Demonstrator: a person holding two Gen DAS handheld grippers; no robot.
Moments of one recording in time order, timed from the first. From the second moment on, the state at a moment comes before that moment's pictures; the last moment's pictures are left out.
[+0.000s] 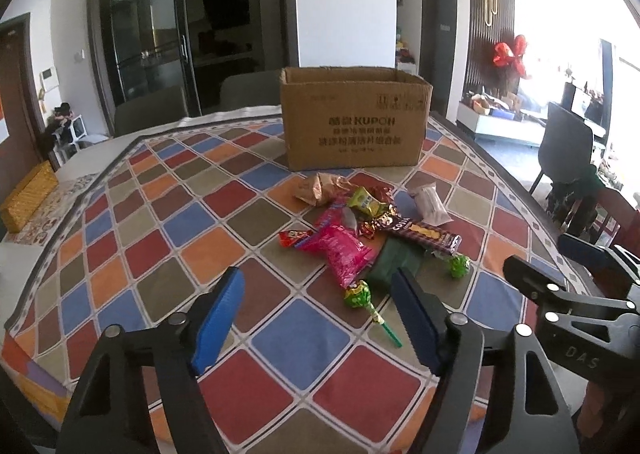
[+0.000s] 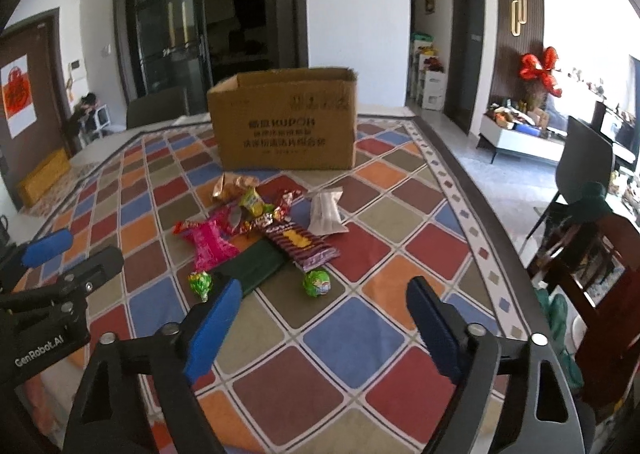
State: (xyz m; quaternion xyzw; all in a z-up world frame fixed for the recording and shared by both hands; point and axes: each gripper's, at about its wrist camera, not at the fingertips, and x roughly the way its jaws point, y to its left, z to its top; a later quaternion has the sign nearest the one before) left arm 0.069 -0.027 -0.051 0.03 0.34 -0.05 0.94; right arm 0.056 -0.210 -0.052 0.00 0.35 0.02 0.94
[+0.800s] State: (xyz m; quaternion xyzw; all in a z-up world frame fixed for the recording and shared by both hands) left arm 0.132 -0.049 -0.121 0.01 0.45 -0.08 0.89; right arm 0.129 -0.206 -0.119 0.00 0.43 0.07 0.90
